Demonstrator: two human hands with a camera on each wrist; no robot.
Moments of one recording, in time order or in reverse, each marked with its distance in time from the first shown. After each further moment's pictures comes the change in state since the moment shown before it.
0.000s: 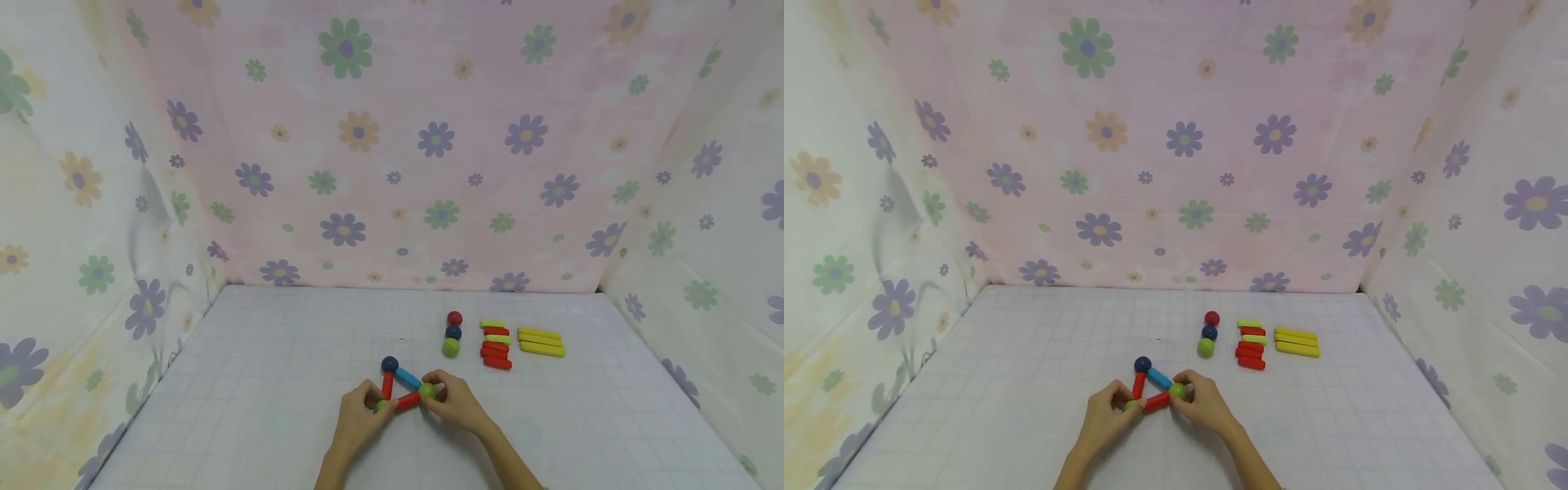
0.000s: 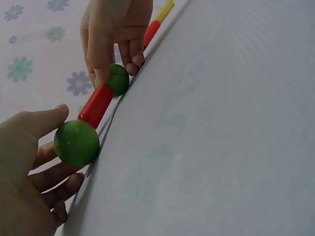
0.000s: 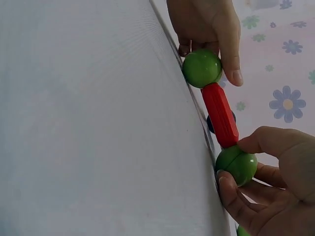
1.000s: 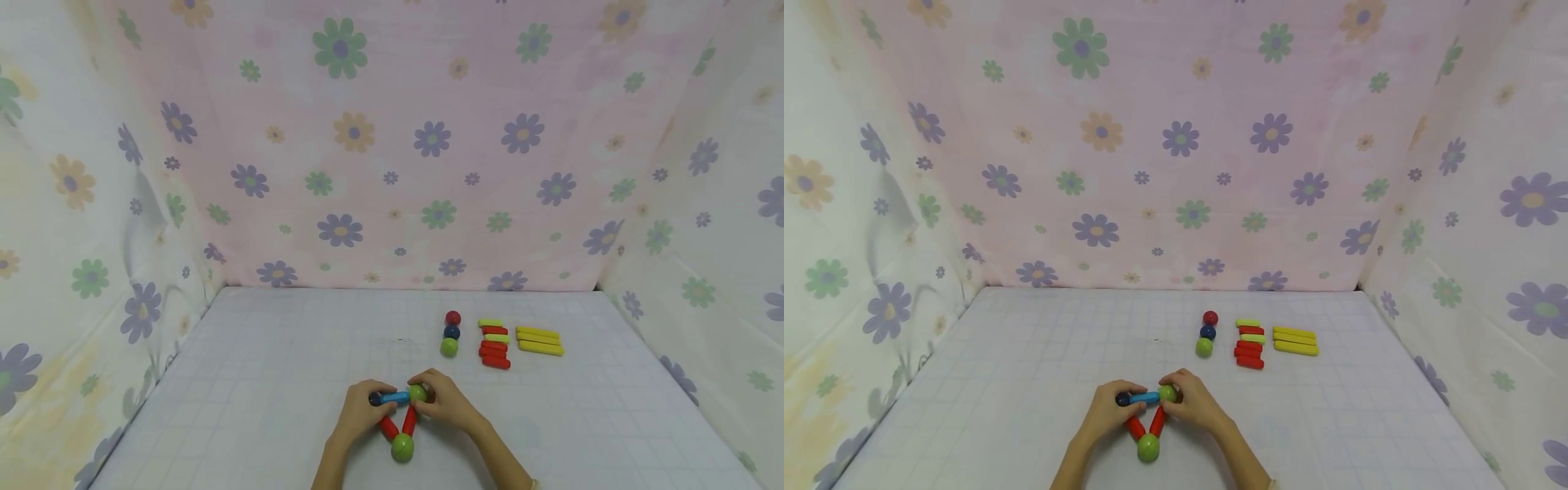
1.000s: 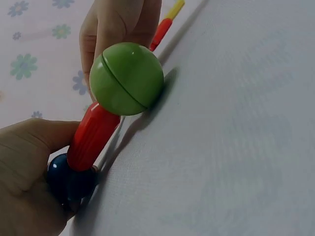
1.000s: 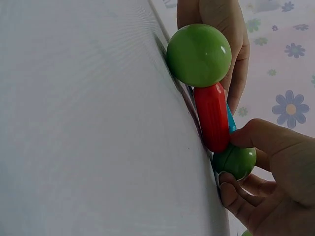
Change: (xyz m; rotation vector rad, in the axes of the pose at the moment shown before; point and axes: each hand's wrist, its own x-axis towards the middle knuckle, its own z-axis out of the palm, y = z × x) left_hand 0.017 0.001 -0.004 0.034 -0.202 0.076; right_hand 0.012 0.004 0.007 -0.071 -0.076 -0.169
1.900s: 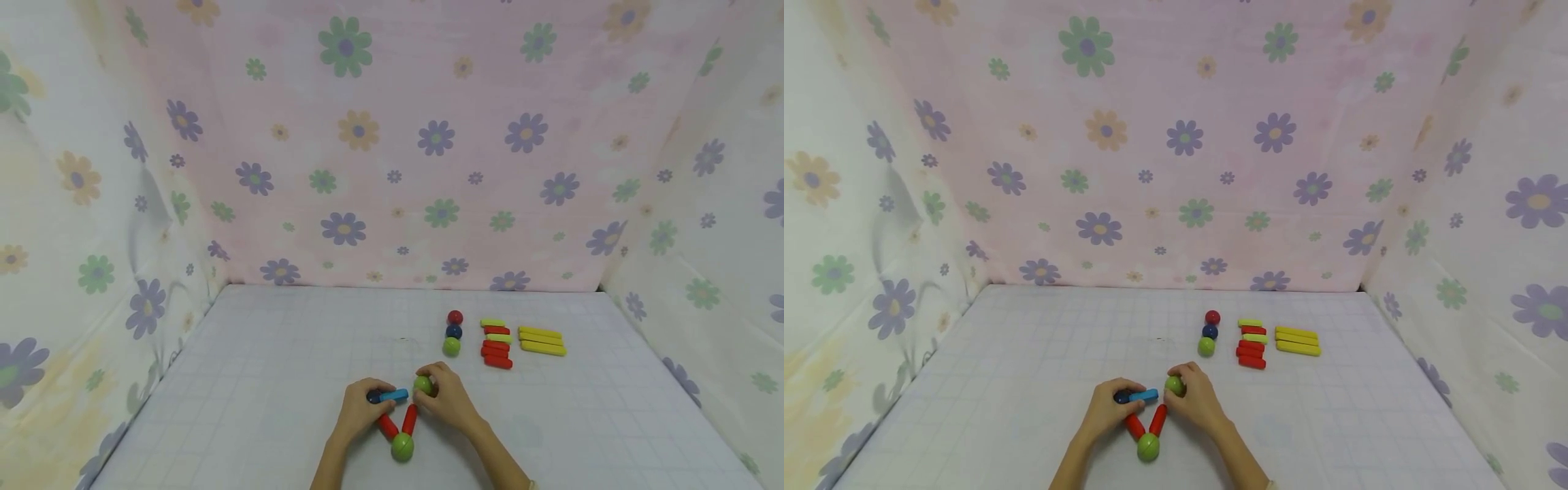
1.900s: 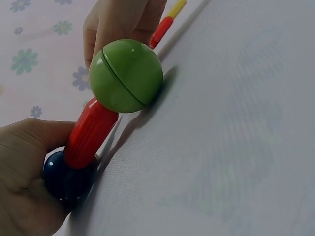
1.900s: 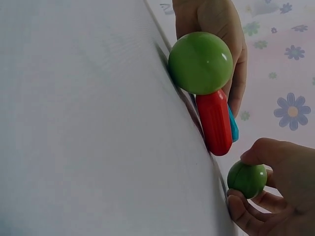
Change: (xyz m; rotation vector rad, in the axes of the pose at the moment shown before) left_hand -0.003 -0.001 -0.002 -0.058 0.020 -0.073; right_hand 0.001 0.001 0.011 -0.139 0.252 0.137
